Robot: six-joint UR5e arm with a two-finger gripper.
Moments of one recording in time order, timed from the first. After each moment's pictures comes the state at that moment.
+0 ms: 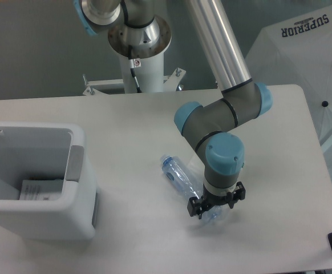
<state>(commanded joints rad) 2.51 -2.22 -1.48 -0.88 1.57 0.15</state>
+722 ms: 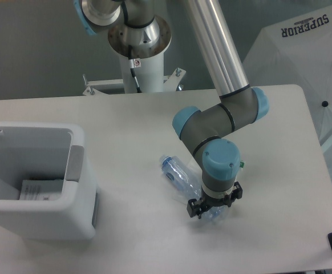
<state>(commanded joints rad) 2.50 -2.23 -1.52 -0.87 1.59 0.13</state>
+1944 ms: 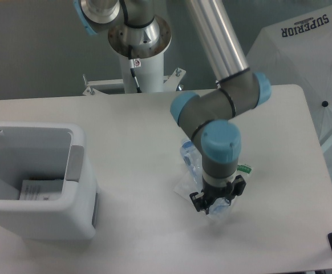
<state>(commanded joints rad) 2.50 -2.04 -1.39 -0.87 1.54 0.14</state>
